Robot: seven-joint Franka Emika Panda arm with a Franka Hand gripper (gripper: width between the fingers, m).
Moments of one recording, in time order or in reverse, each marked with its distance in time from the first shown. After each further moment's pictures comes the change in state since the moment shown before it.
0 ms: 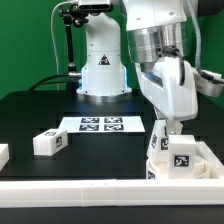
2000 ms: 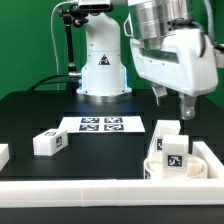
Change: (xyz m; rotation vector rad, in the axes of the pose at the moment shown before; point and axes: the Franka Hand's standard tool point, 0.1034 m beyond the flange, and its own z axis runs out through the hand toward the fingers) arm -0.012 -0.011 -0.037 -0.039 -0.035 -0.308
